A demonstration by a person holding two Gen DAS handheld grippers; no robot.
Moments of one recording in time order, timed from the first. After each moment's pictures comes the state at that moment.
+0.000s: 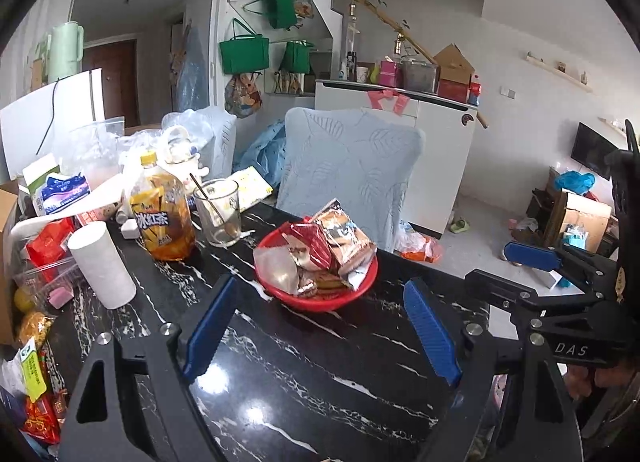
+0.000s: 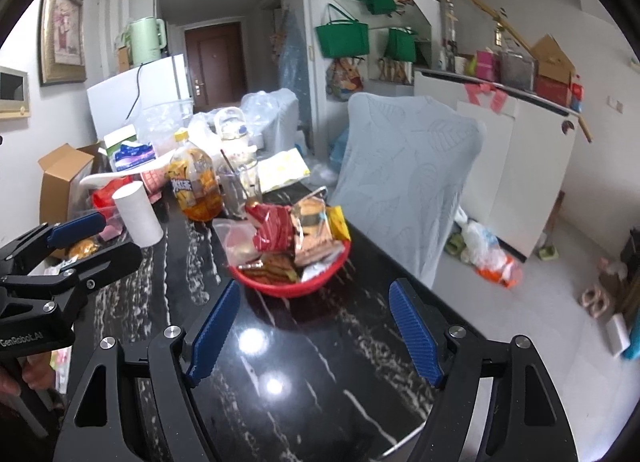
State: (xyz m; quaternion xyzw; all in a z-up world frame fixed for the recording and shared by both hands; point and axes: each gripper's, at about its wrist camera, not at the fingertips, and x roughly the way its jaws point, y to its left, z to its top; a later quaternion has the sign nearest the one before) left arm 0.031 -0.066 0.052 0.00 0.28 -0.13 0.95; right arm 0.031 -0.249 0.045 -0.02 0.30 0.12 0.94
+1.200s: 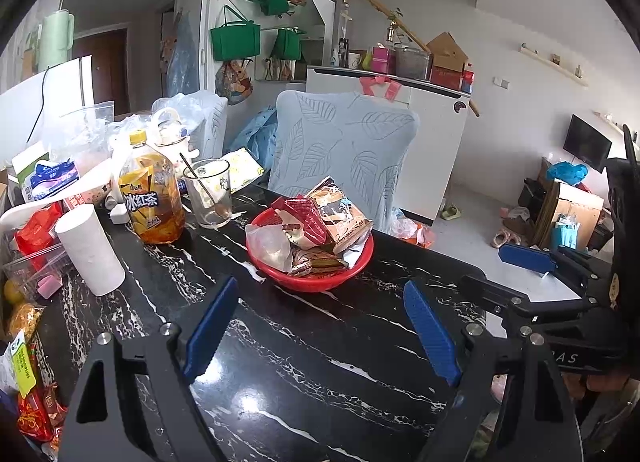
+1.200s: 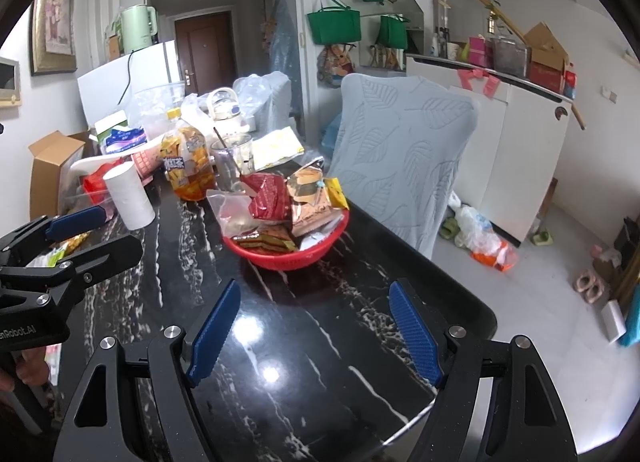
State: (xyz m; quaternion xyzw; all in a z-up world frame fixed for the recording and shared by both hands) left arm 0.032 -0.060 0.035 0.00 0.29 -0.15 0.94; right arm 0.020 -0.241 0.021 -0.02 0.32 0.10 0.94
